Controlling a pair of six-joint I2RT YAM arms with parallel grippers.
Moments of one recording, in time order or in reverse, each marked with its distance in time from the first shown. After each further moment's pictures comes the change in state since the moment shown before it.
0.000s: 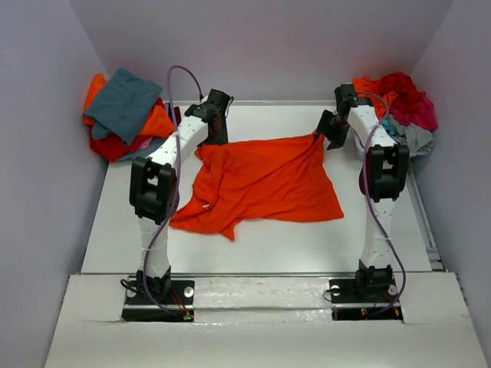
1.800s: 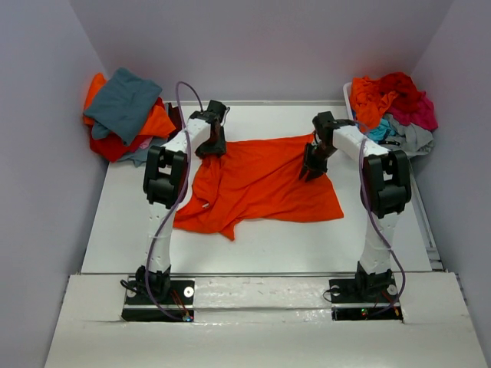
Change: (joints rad) left arm 0.065 0.269 0.088 0.026 0.109 0.026; right arm 0.161 -0.275 -0.544 0.055 -0.142 -0.024
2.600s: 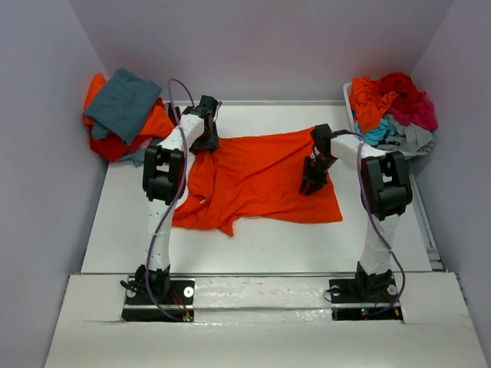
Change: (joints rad) left arm 0.061 0.063 0.115 -0.061 -0.013 0.003; right arm 0.018 -0.021 -0.142 0.021 -0.009 0.001
